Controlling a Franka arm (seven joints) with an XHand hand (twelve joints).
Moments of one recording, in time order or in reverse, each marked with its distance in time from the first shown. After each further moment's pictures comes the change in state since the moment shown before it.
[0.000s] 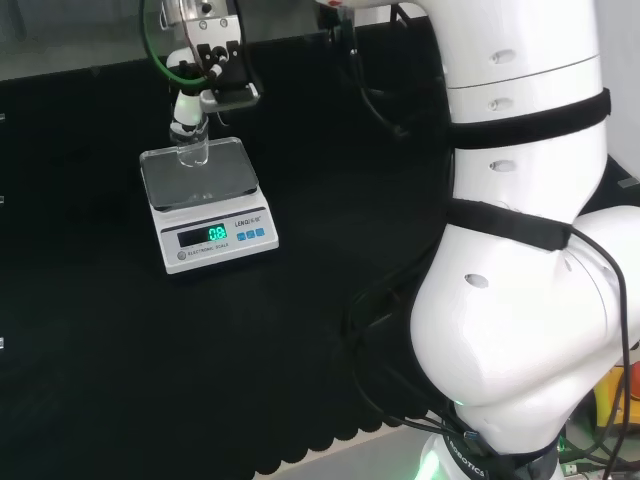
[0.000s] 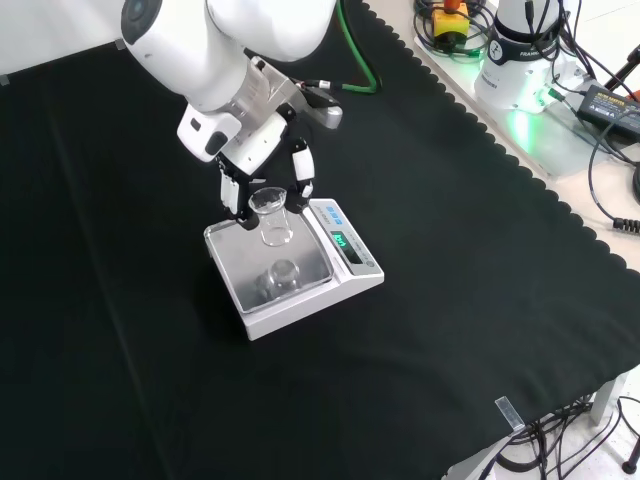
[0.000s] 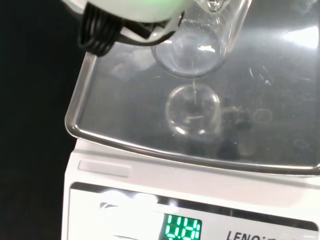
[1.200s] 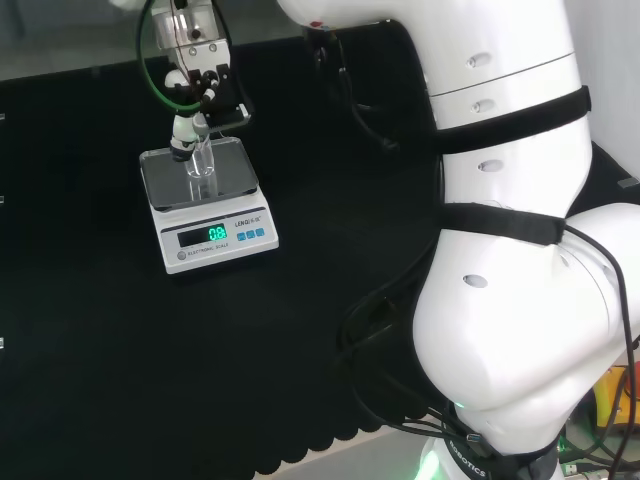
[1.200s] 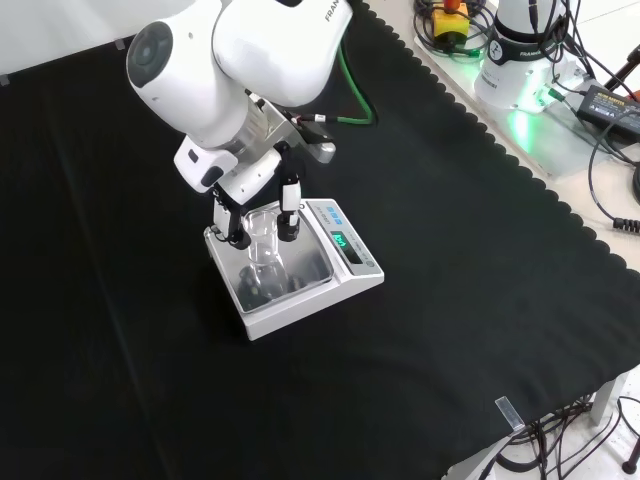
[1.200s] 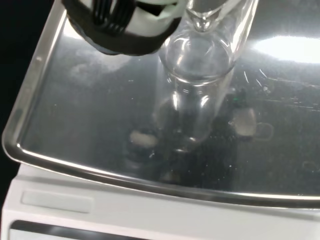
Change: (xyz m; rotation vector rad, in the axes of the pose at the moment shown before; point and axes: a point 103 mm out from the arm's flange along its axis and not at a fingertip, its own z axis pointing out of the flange) arm 0.000 0.037 0.025 -0.043 -0.071 0.079
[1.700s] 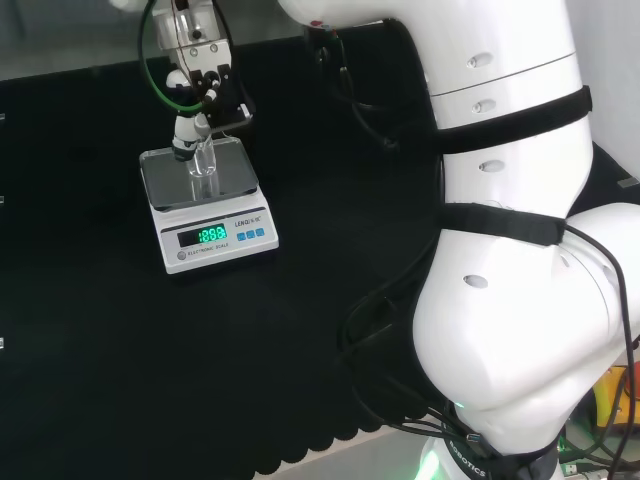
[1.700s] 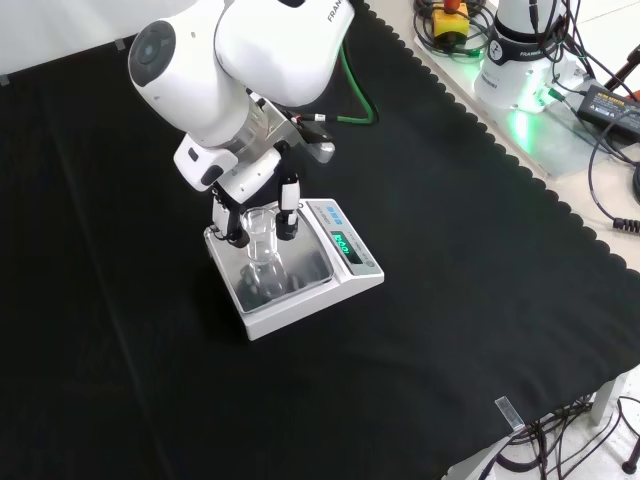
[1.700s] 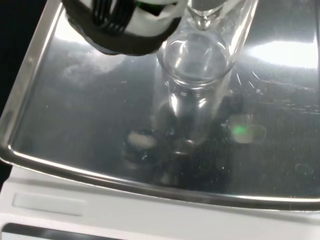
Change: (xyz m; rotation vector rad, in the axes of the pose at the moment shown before) arm -0.003 0.000 -0.001 -0.008 -0.001 0.005
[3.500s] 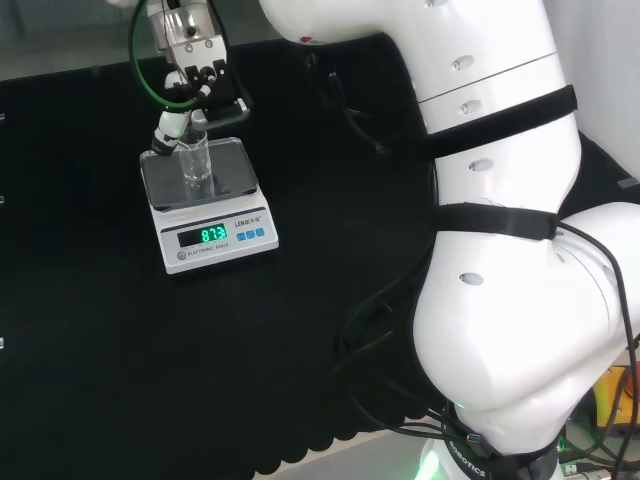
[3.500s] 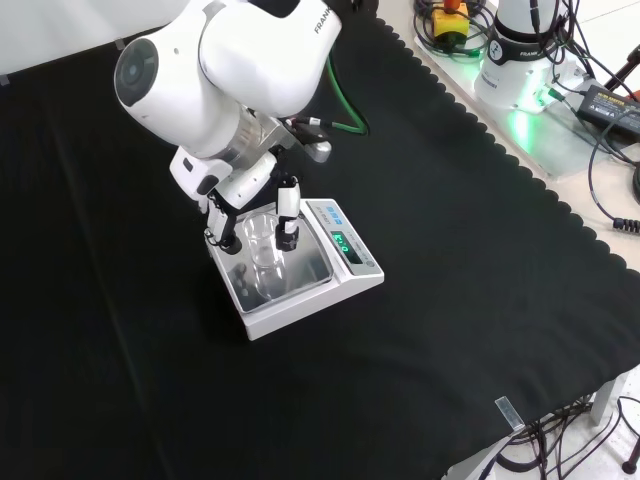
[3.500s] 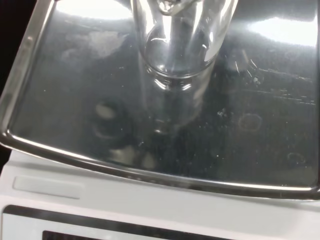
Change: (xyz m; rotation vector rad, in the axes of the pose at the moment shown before) arm 0.000 0.003 -0.002 0.079 -0.023 -0.002
